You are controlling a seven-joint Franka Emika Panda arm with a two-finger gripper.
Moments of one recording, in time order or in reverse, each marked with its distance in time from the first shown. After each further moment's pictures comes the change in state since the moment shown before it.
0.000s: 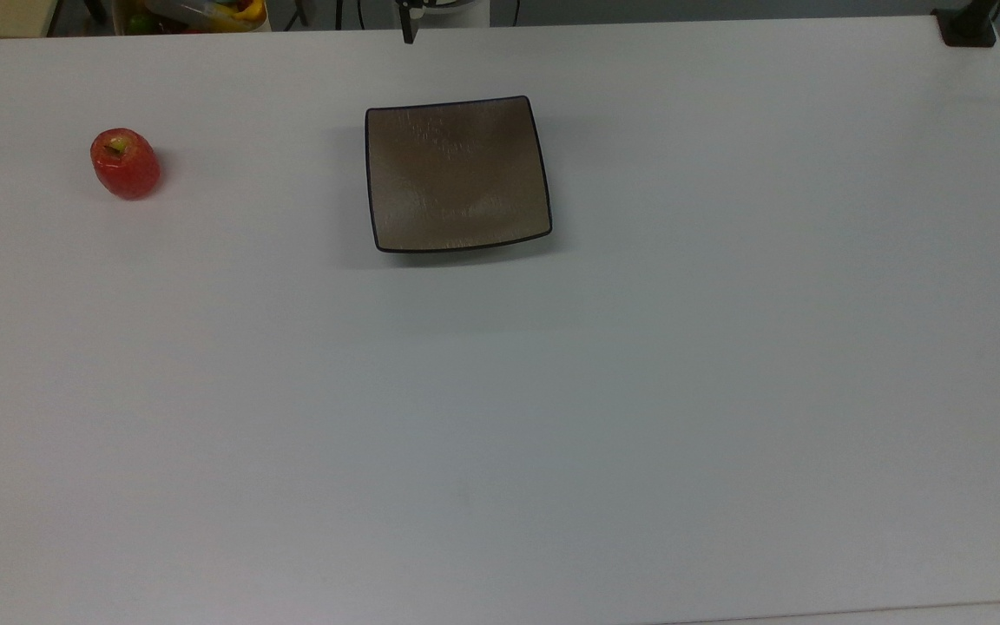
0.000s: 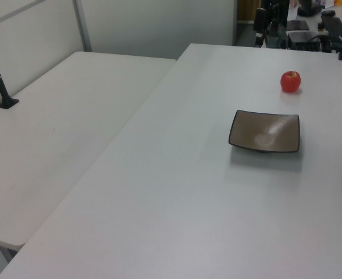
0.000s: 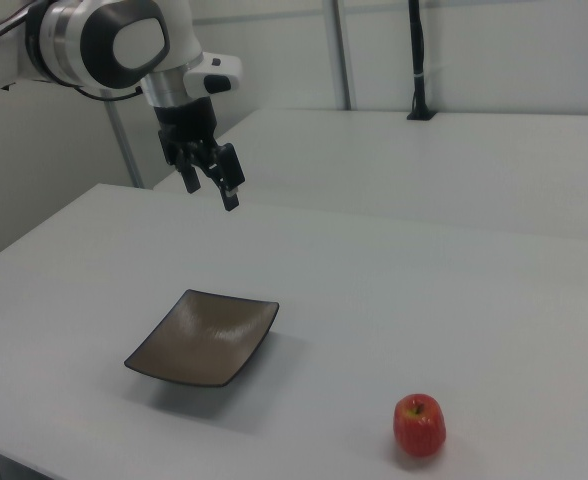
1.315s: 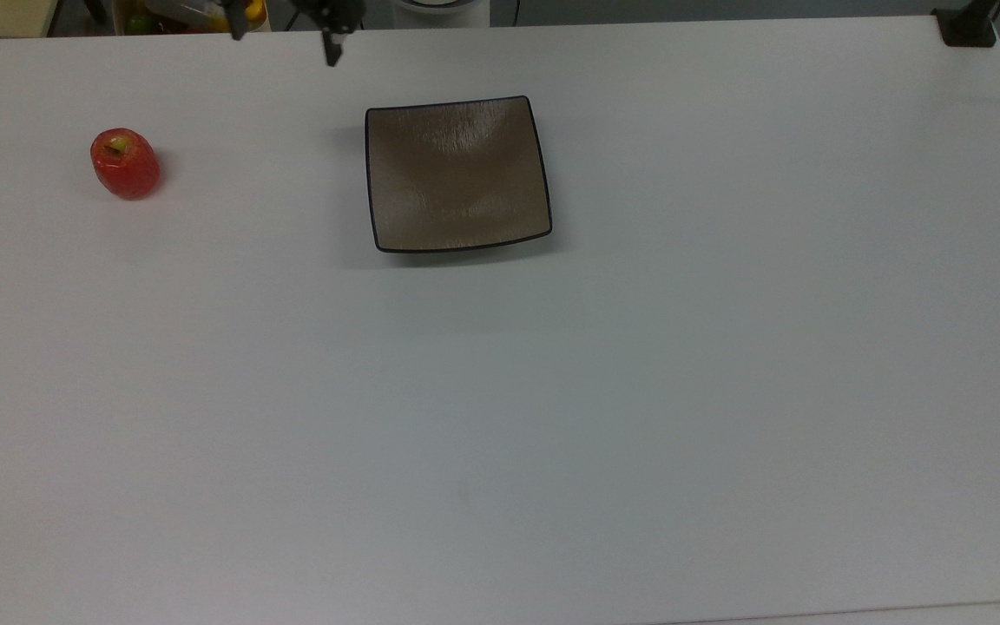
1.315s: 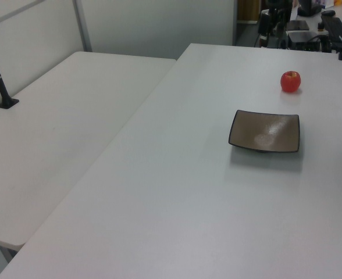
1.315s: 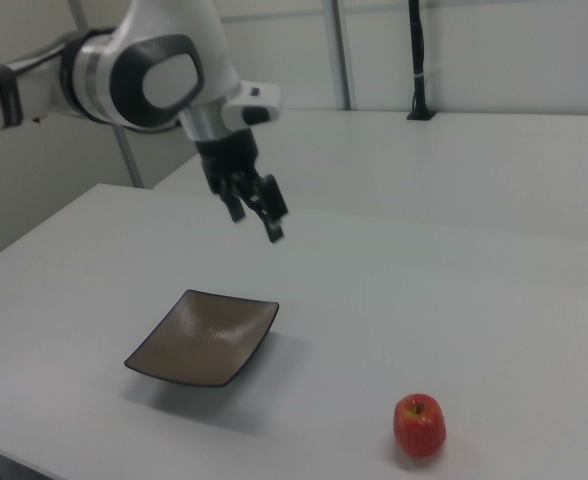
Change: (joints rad) arm -0.090 -0.039 -0.030 -0.144 -0.070 0.138 -0.024
